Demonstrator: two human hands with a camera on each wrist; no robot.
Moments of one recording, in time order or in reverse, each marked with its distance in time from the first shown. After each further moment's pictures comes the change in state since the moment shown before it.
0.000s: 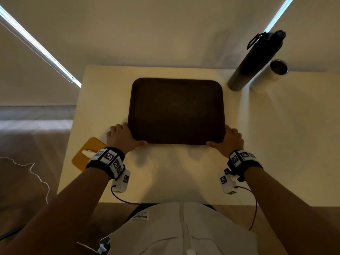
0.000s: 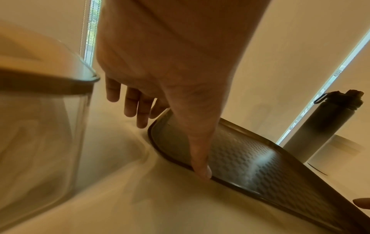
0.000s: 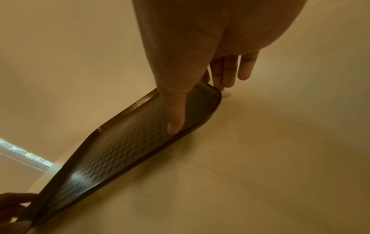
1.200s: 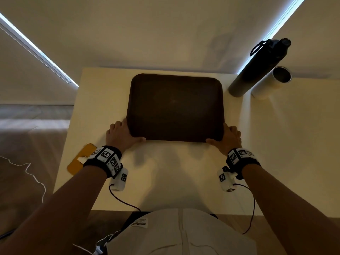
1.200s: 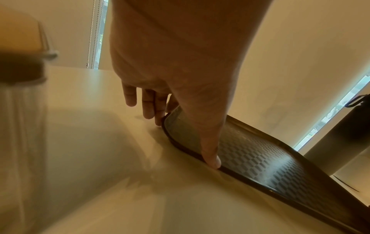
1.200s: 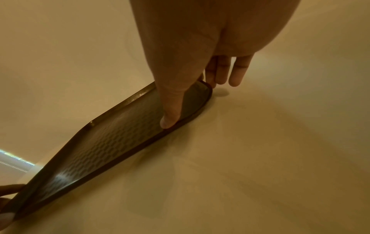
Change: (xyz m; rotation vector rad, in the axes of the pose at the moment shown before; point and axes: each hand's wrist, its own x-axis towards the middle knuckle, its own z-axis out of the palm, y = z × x) left_hand 0.031 0.003 -0.006 -0.180 0.013 0.037; right_hand 0.035 -0.014 -0.007 0.045 -0.004 -0.027
